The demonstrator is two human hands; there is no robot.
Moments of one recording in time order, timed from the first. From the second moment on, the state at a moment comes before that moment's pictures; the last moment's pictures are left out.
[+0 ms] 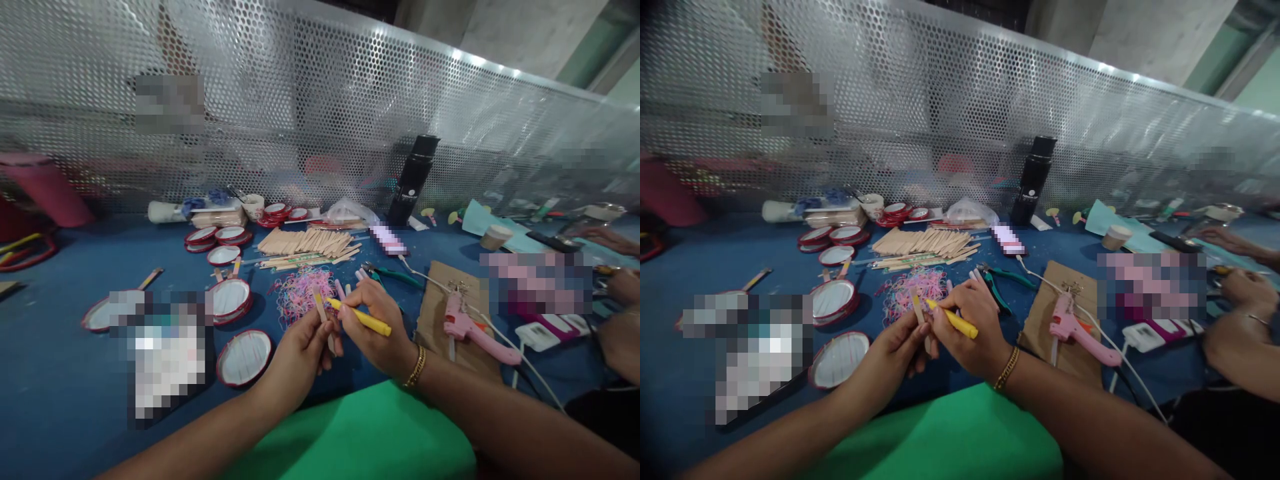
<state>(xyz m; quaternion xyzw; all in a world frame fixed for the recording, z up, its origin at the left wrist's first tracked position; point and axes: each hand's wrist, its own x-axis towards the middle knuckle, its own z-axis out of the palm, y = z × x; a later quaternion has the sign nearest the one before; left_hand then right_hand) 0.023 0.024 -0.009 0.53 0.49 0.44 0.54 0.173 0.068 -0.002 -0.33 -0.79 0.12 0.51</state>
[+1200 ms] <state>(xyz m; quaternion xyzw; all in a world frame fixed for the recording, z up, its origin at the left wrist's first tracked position) 0.023 0.025 -0.009 0.53 0.49 0.44 0.53 0.171 0.068 -0.005 -0.28 -0.80 0.12 0.52</state>
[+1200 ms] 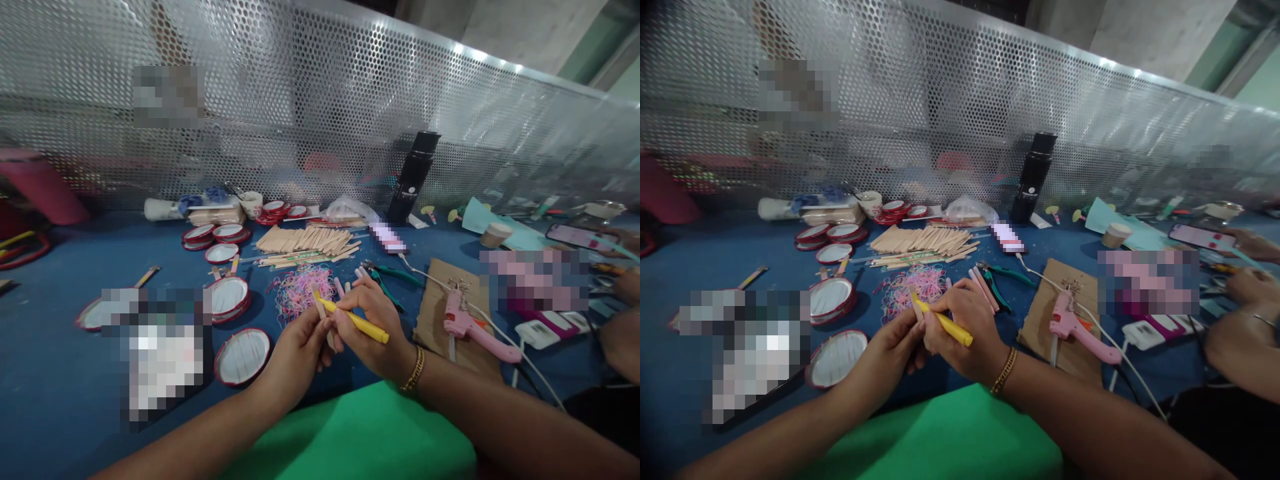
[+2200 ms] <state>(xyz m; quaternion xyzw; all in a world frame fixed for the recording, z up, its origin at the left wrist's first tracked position) 0.024 0.025 -0.009 0.53 0.50 0.44 0.53 0.172 0.068 -0.004 -0.30 -0.79 0.10 0.52</state>
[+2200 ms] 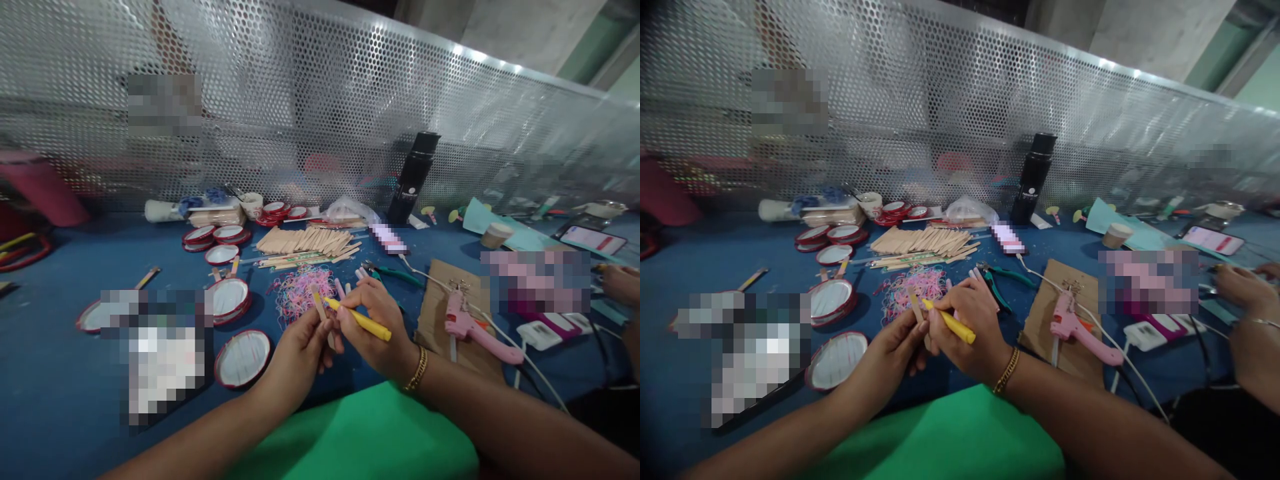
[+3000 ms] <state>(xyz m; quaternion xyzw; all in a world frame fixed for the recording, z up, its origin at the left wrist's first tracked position) 0.022 0.026 -0.007 0.50 0.49 0.45 0.56 0.173 0.070 0.001 -0.31 -0.79 0.11 0.52</state>
